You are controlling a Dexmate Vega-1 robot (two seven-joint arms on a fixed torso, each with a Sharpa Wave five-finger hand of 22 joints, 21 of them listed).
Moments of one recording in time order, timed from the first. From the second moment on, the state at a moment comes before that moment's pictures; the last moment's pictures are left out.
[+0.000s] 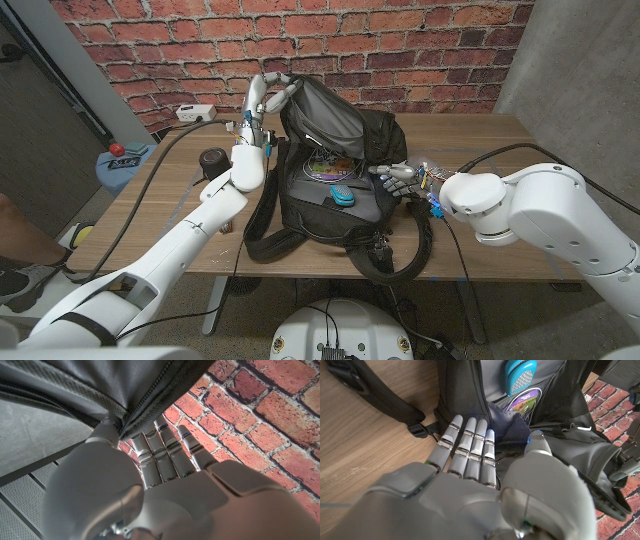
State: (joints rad) left arm 0.74 0.49 0.44 -1.54 0.18 -0.30 0.62; left_hand 0.97 0.04 0.45 -0.16 0.29 1.08 -0.04 0.72 0.22 0.94 -0.16 0.97 0.62 0.87 -0.17 0.22 0.50 0.43 -0.01 0.24 0.19; right arm -0.97 -0.81 -0.33 -2.63 0.83 -1.27 -0.63; right_hand 0.79 0.06 0.09 -0.09 0.23 0.62 0.11 0.21 0.22 0.57 0.09 0.52 0.43 0.56 -0.01 0.35 0.35 0.56 0.10 0.21 0.18
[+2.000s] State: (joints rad) left arm 0.84 0.59 0.36 -1.65 0.08 -0.32 0.47; left_hand 0.97 0.04 0.43 -0.16 0.28 1.08 -0.04 0.72 0.20 0.94 -0.17 0.94 0.57 0.85 -0.18 0.22 0.50 0.43 -0.01 0.24 0.19; right arm -0.98 -0.82 -0.32 -2.45 0.59 -1.09 -0.66; right_hand 0.81 0.08 0.10 -0.10 0.22 0.64 0.09 0.21 0.22 0.60 0.06 0.52 0.42 0.57 -0.03 0.36 0.37 0.57 0.09 0.21 0.18
